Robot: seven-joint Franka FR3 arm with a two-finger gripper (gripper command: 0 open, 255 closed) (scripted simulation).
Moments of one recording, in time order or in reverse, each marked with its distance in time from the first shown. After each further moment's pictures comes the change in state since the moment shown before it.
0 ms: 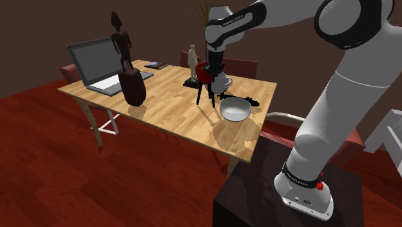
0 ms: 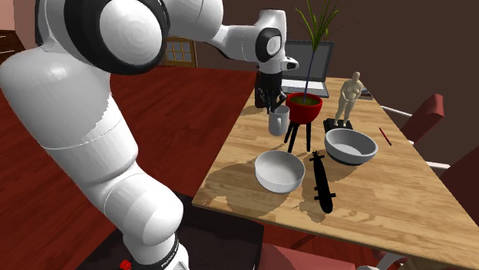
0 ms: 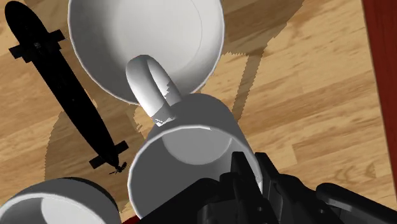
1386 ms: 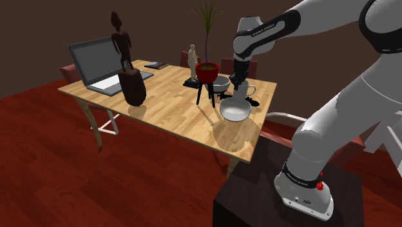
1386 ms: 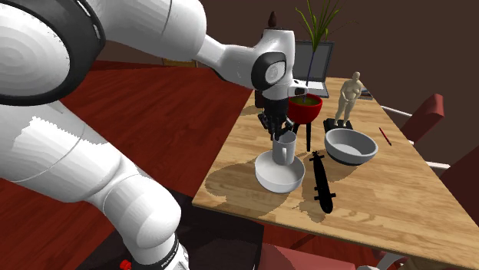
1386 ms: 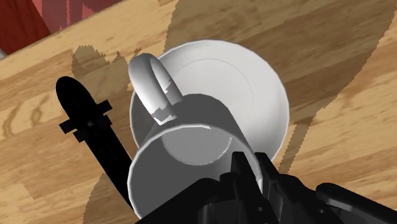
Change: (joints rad) arm -0.082 -0.263 -0.099 -0.361 -0.060 0.107 -0.137
